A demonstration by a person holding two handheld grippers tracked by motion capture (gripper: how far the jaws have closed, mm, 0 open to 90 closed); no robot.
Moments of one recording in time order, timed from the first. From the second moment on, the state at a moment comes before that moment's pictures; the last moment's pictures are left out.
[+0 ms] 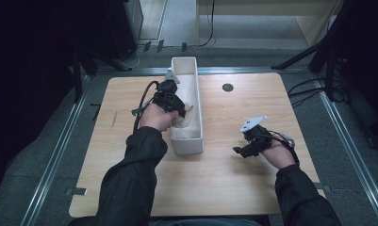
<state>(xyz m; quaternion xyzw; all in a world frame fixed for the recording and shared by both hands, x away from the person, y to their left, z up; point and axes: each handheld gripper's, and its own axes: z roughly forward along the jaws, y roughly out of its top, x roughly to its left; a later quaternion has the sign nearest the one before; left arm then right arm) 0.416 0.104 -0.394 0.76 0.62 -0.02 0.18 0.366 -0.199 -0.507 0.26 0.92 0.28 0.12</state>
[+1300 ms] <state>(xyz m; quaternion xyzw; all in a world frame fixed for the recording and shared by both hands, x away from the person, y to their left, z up) 0.406 0.086 -0.445 0.76 0.63 -0.03 0.15 0.366 -0.198 -0.508 0.25 0.92 0.27 0.12</state>
